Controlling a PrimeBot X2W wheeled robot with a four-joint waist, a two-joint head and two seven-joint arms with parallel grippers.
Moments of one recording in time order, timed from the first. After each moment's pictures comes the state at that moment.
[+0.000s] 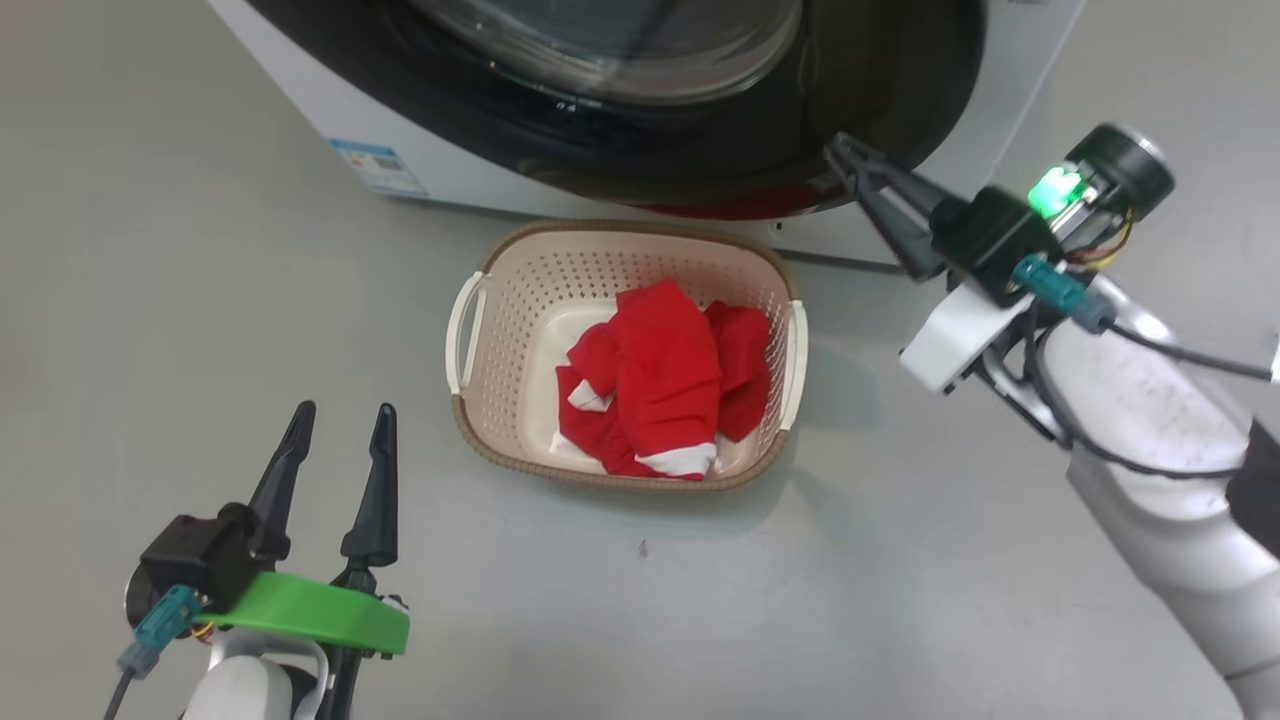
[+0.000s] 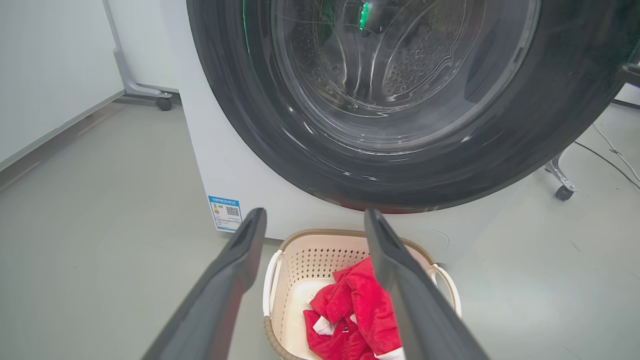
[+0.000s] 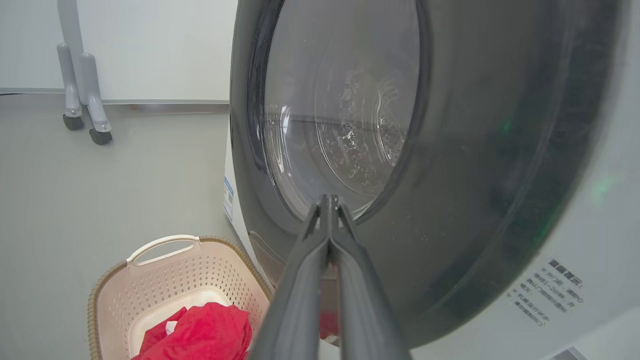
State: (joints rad) left arm -0.11 0.04 -0.12 0.19 -0.39 -0.12 -0.26; right arm -0.70 -0.33 0.64 0.32 0.18 0.12 -0.17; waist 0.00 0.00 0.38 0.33
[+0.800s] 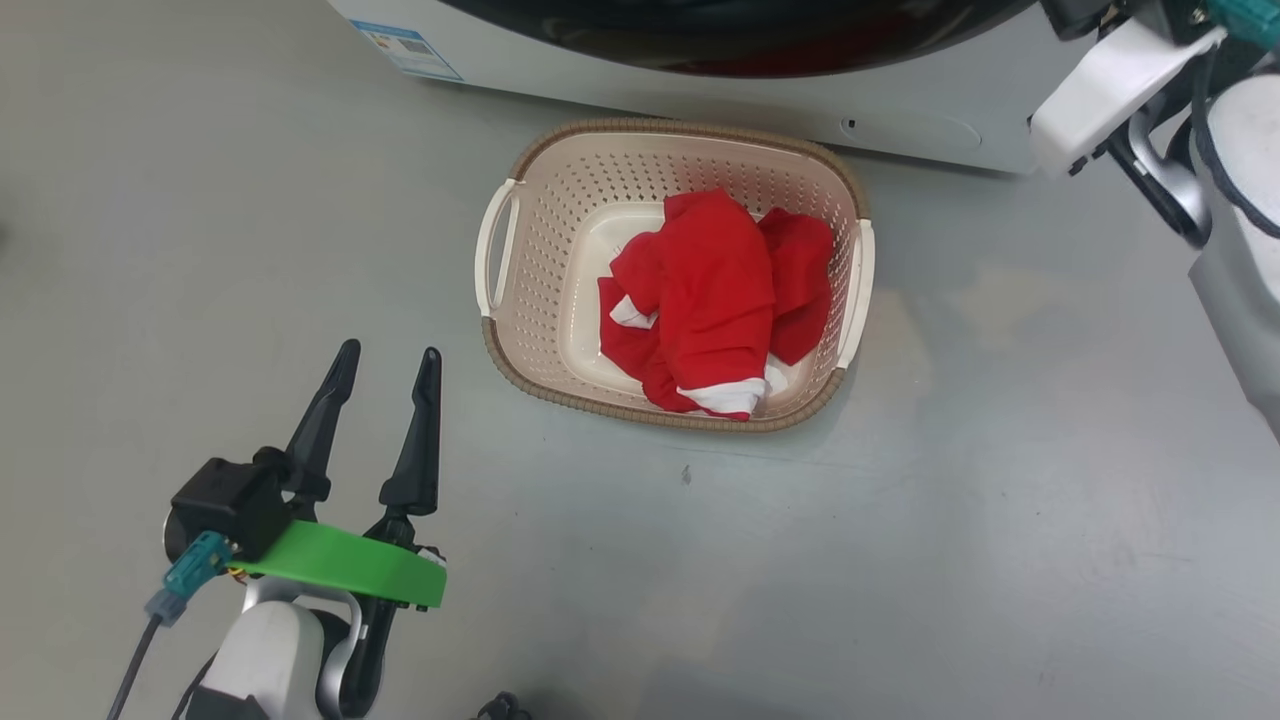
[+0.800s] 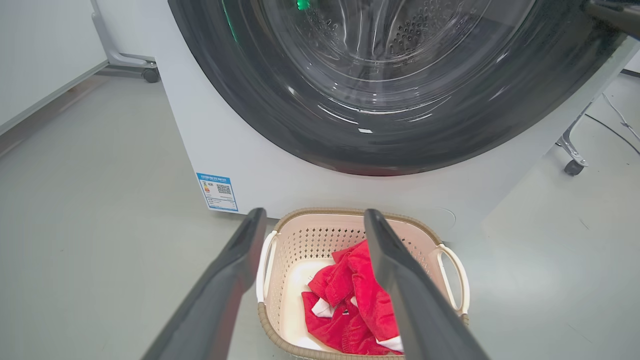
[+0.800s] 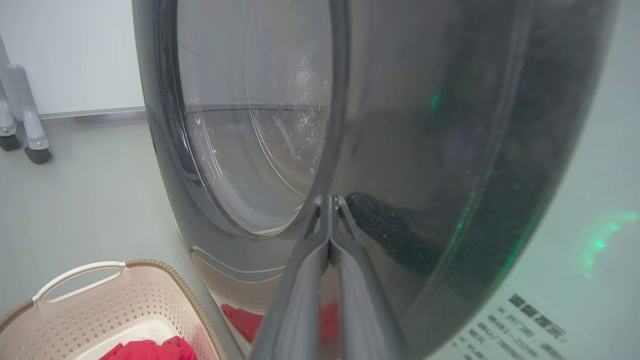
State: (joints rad) left arm -0.20 0.03 -0.19 0.18 -0.42 -0.12 -0.26; right arm -1.00 -0.39 0.58 0.49 0.23 0.13 -0.16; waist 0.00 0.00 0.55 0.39
